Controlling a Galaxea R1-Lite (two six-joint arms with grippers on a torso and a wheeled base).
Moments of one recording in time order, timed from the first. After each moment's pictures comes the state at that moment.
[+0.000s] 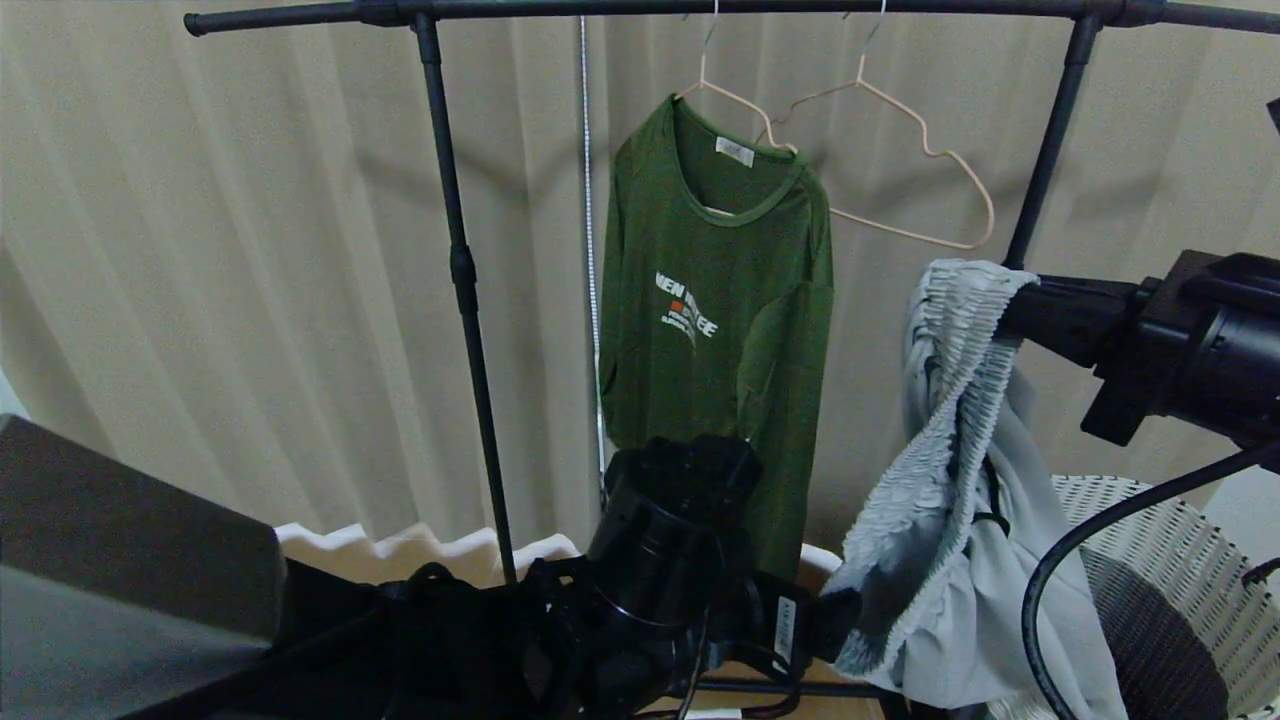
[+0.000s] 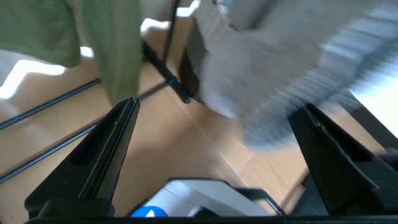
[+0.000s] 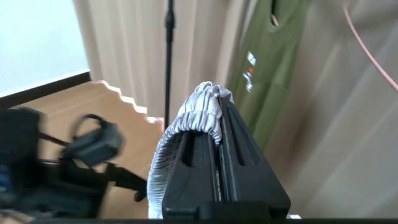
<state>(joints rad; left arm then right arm) -0.97 1.97 -0.93 -0.59 0.07 -0.37 0.53 1.27 -0.82 -0.41 0.13 0.01</state>
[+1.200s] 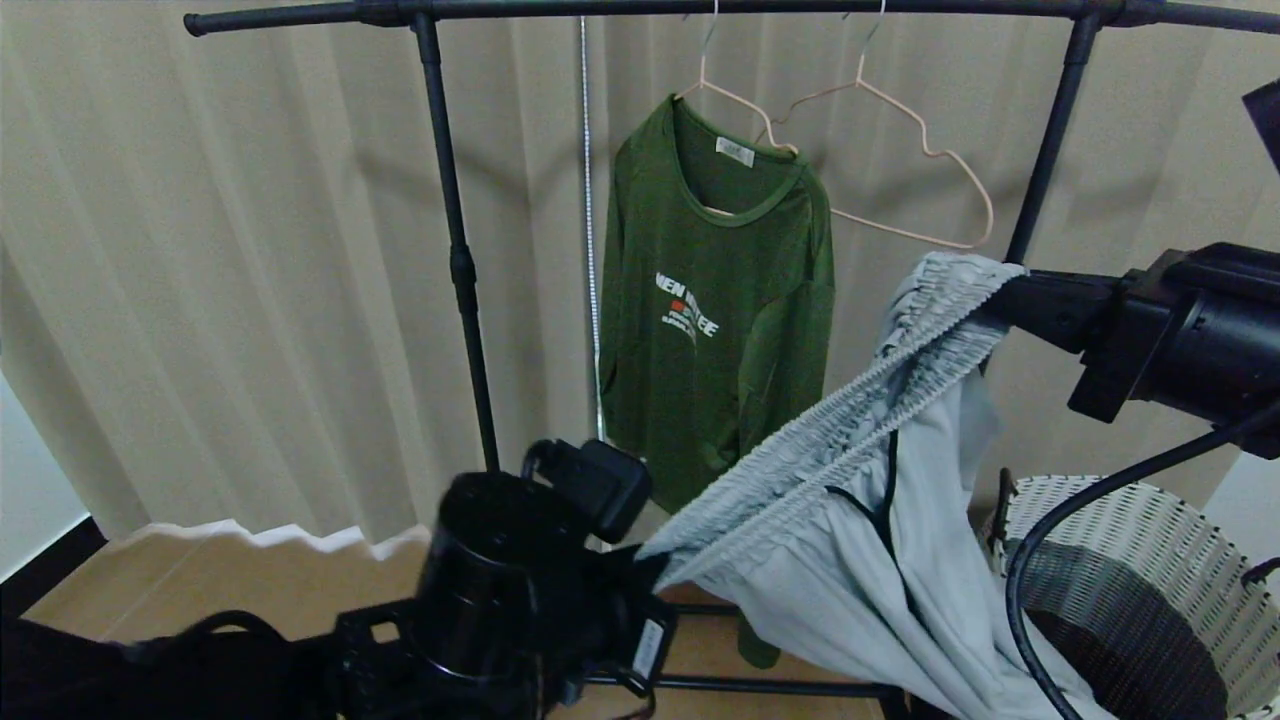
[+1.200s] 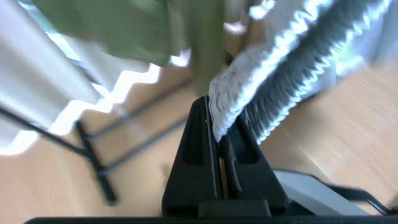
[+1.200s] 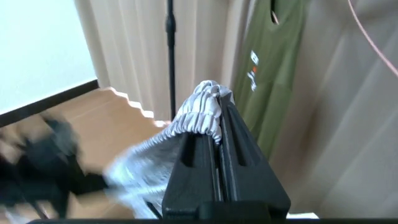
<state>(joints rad) -0.90 1.74 -0.65 -0.64 0.29 -0.07 0.49 1.30 -0.85 -0.41 0.14 0.08</state>
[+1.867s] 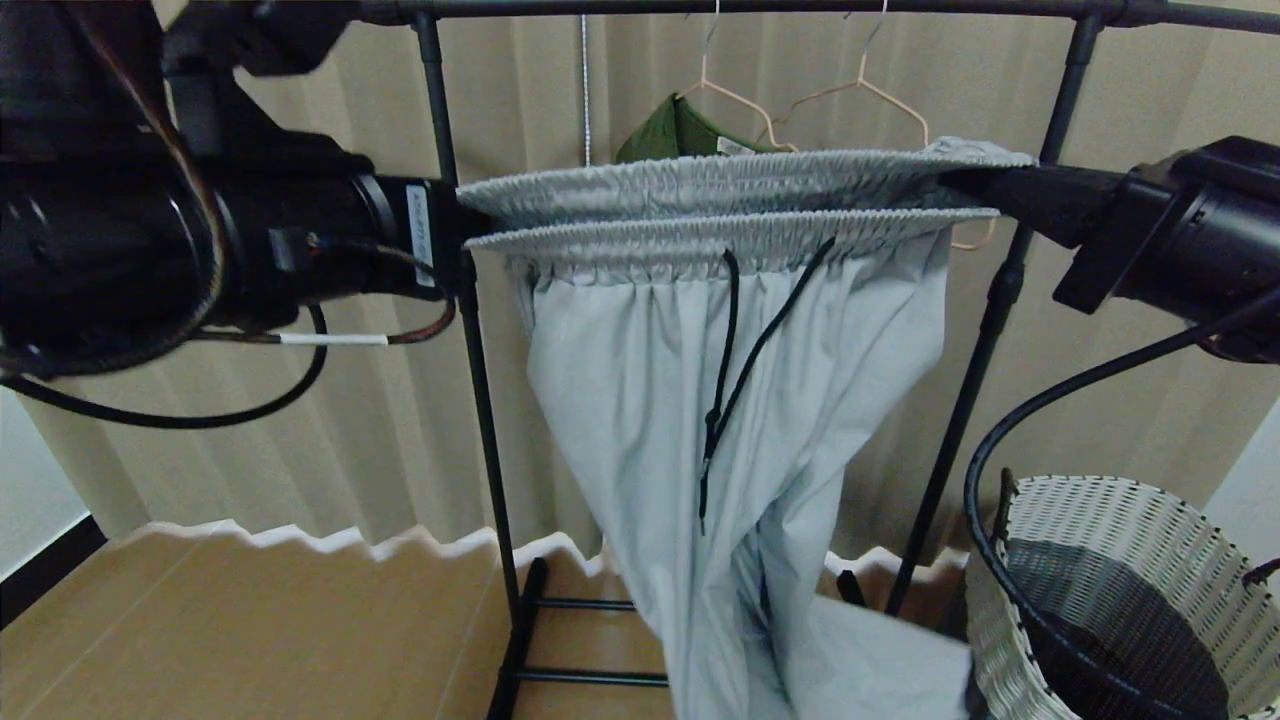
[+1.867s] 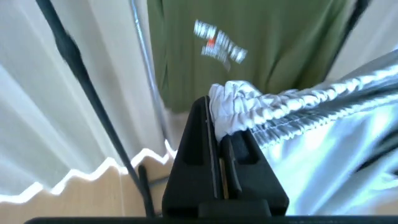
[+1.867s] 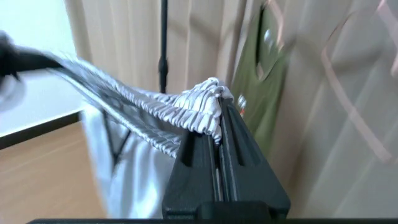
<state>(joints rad) -0.57 1.48 -1.31 0.01 0.17 -0.01 0.47 1.36 -0.95 -0.55 0.14 0.04</state>
